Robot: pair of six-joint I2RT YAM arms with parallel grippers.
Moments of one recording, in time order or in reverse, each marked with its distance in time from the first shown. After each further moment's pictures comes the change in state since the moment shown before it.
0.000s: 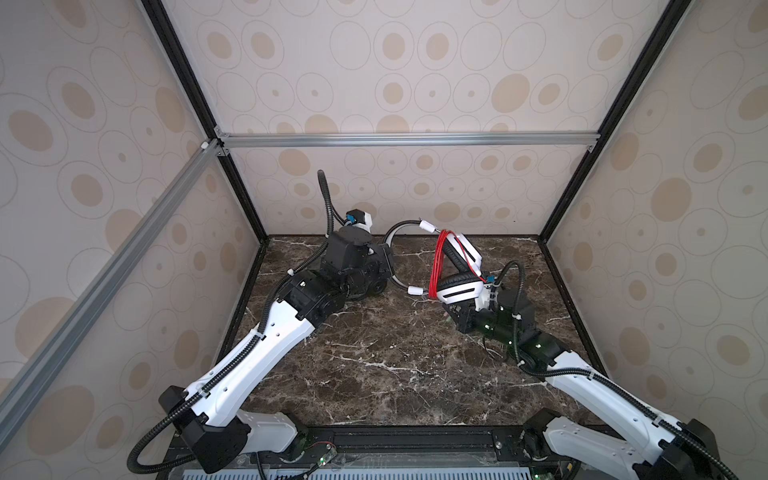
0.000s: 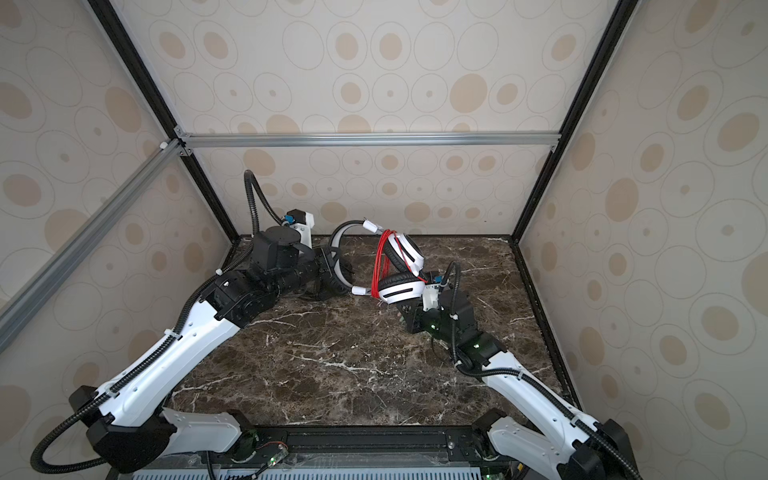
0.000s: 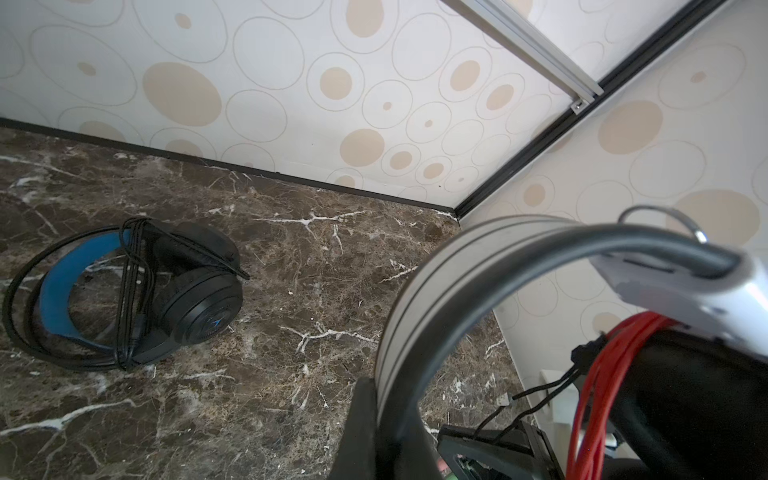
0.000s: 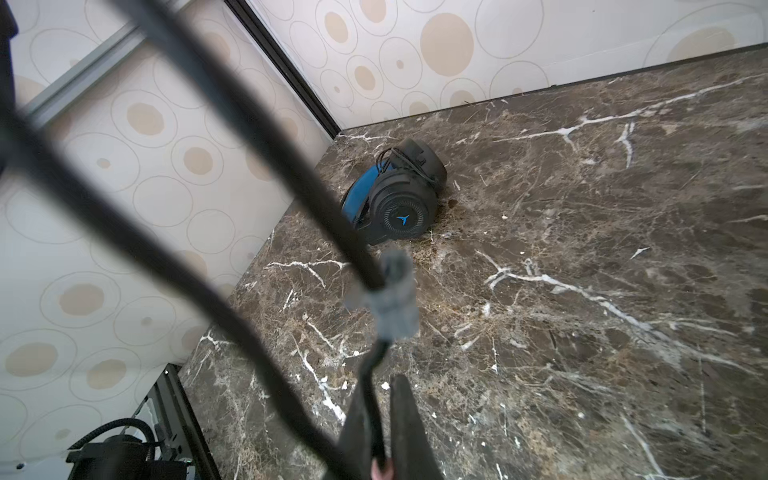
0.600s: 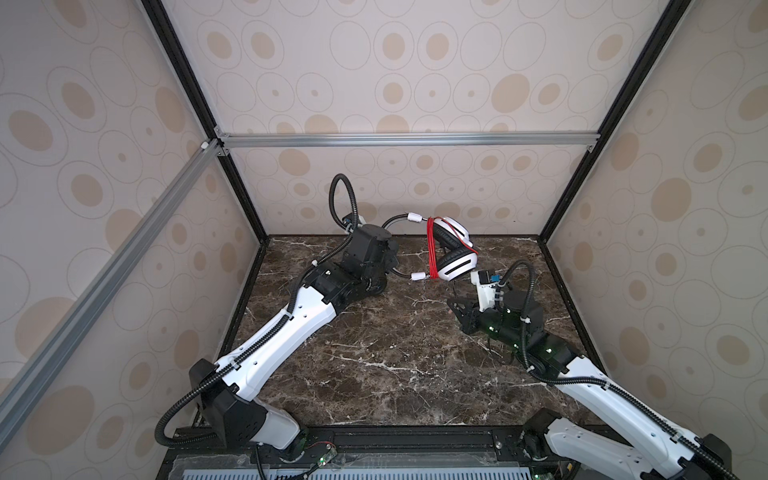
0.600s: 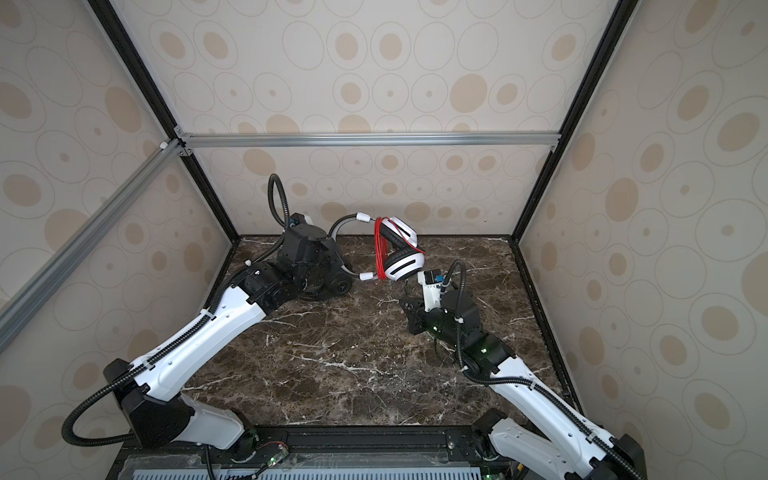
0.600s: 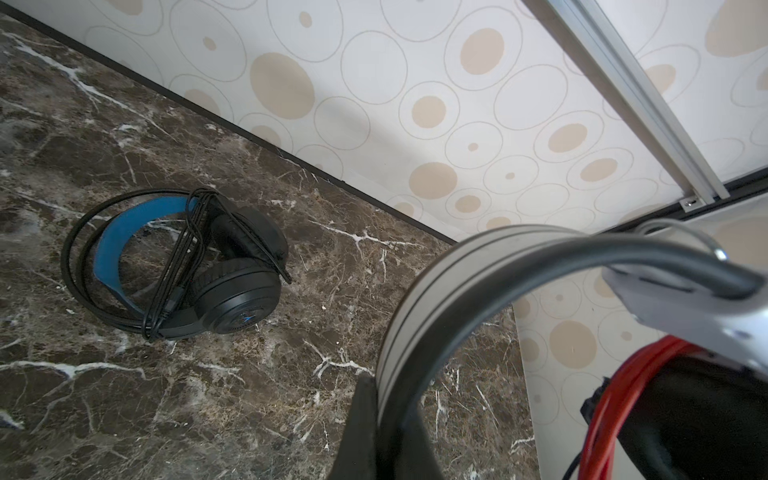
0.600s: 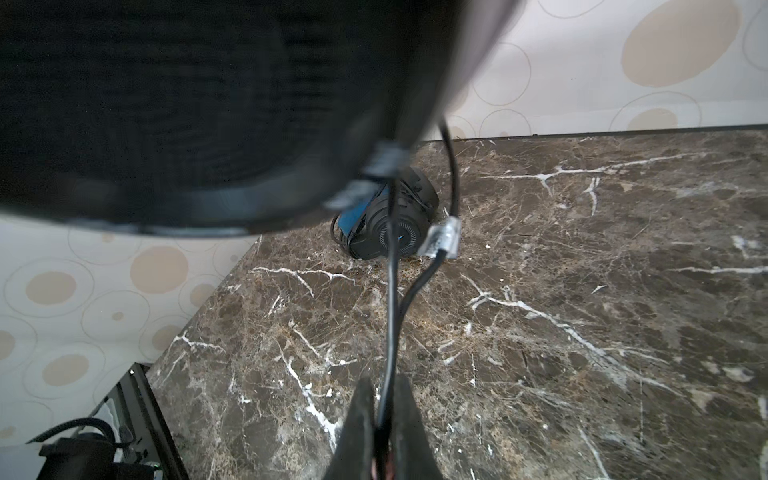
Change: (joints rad) left arm -0.001 0.146 0.040 0.003 -0.224 -0.217; right arm 0.070 -0.070 0.067 -0.105 0.108 -0.110
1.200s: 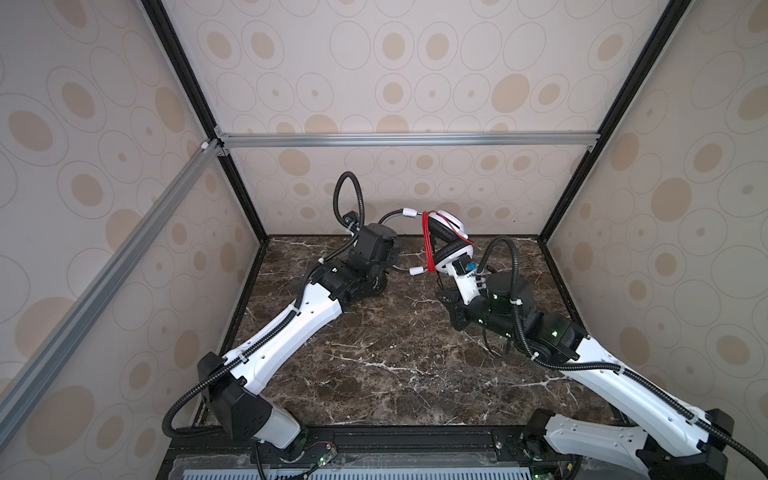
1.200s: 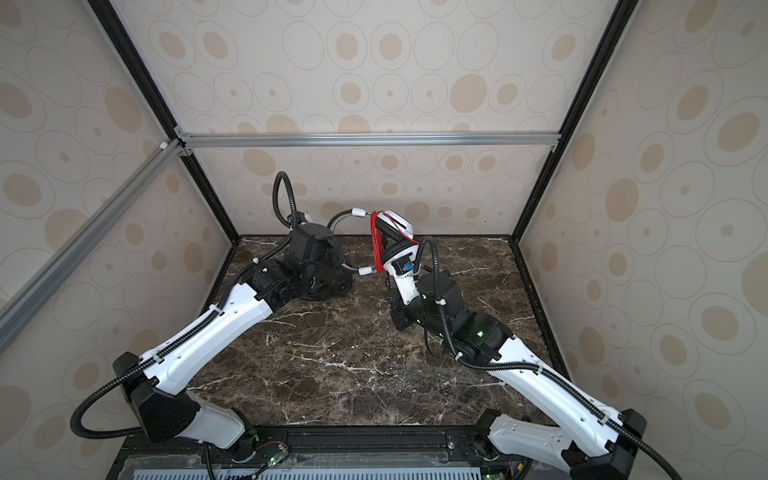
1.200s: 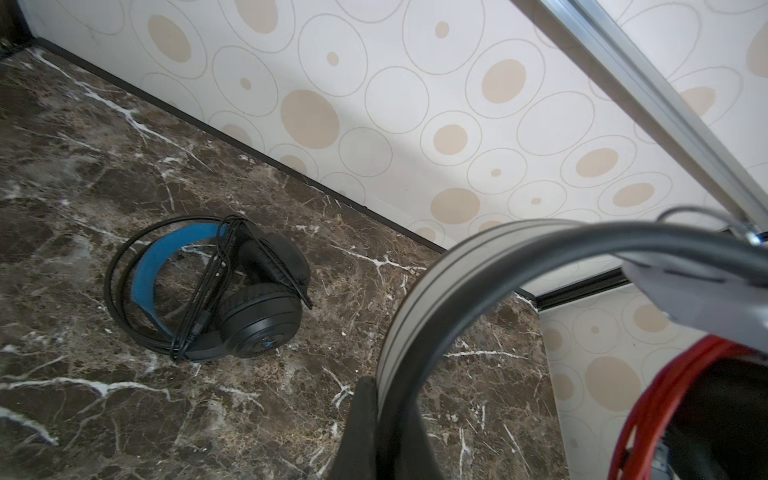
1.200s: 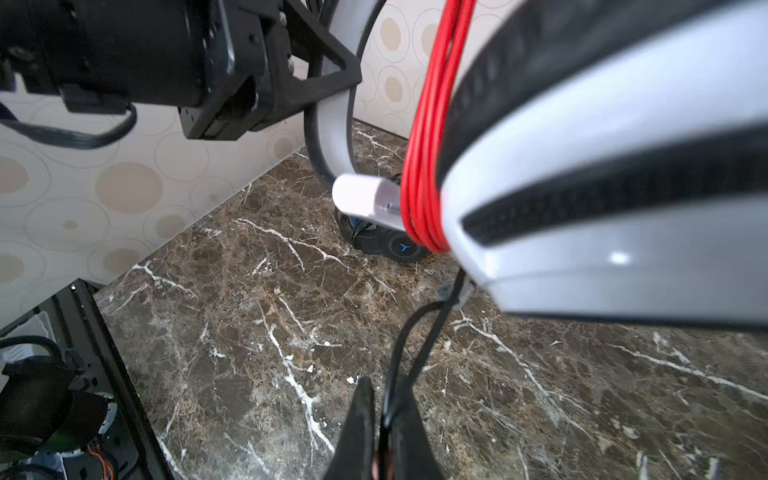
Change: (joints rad) left arm -0.011 0.033 0.009 0.000 -0.121 0.029; right arm 0.201 0.144 0.399 -0.353 0.187 -0.252
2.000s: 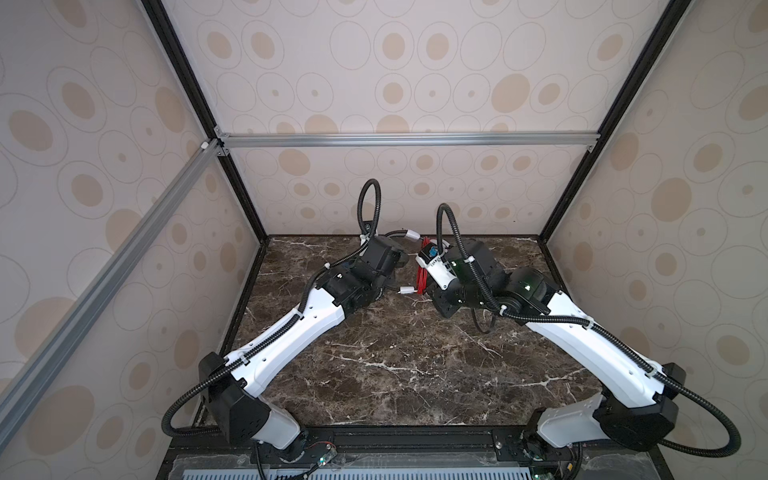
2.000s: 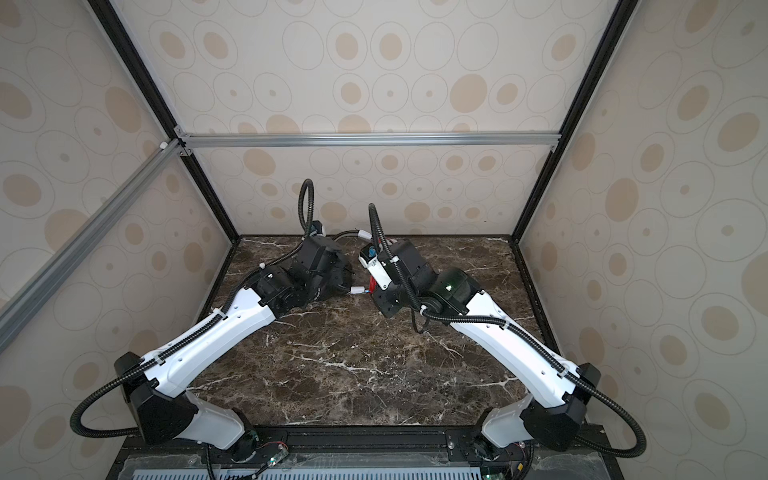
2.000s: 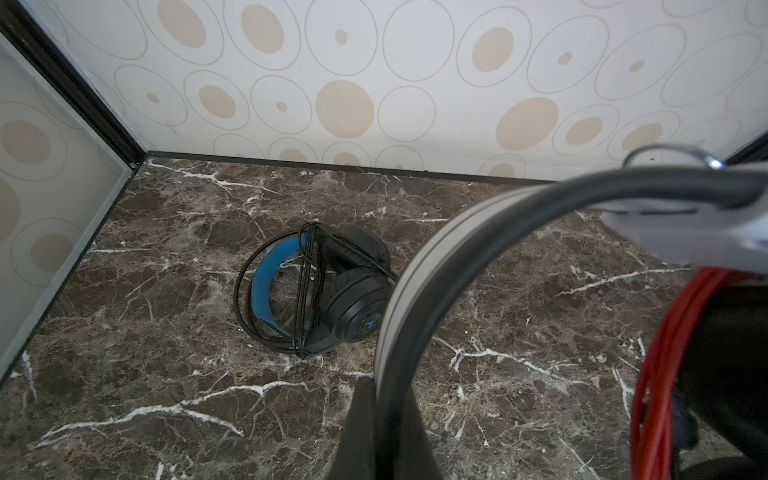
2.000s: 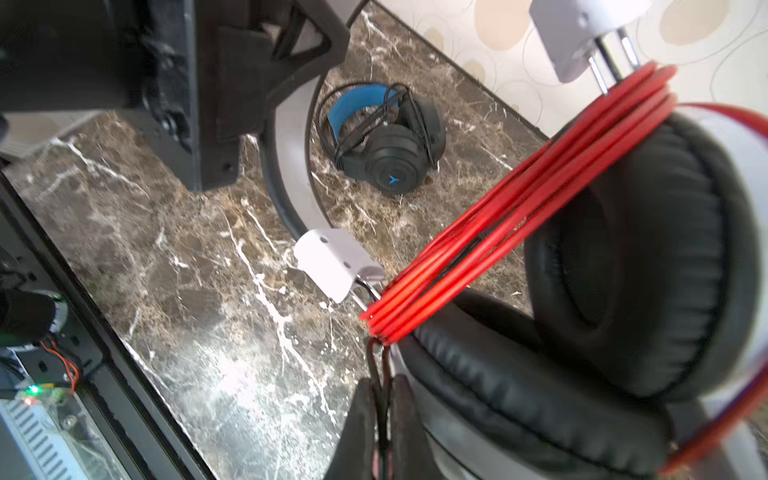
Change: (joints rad) left arm -0.055 -0.009 -0.043 -0.136 -0.089 0.356; right arm 0.041 0.352 0.510 -0.513 0.078 -0.124
